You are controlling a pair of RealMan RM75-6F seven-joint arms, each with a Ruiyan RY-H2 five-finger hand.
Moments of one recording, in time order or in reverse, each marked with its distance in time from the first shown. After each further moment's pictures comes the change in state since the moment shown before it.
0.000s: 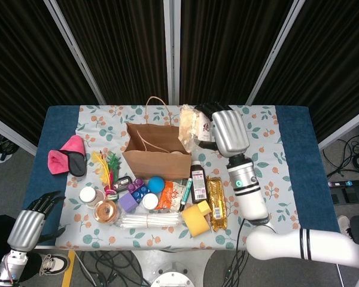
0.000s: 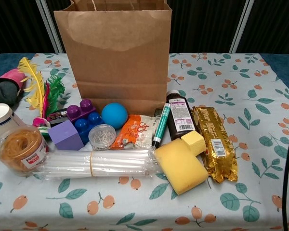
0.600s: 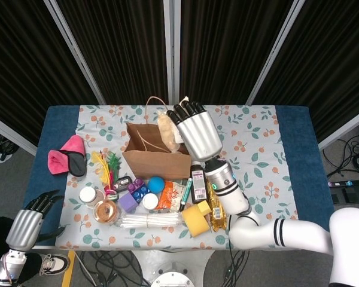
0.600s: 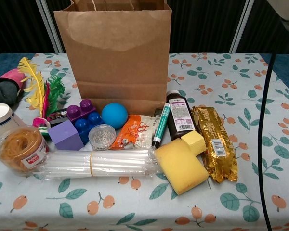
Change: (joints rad) left arm 0.000 0.002 -0.005 -0.001 -0.007 0.000 -0.024; right arm 0.119 -0.130 -0.124 0.264 -0.290 0.014 -0.201
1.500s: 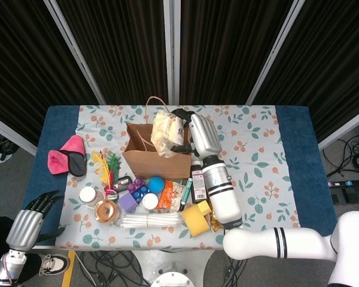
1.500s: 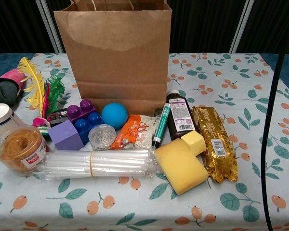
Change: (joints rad) left arm 0.000 0.001 0.002 0.001 -0.004 -0.007 -0.005; right arm -0.033 -0.041 0.319 -0.308 0.659 -0.035 0.322
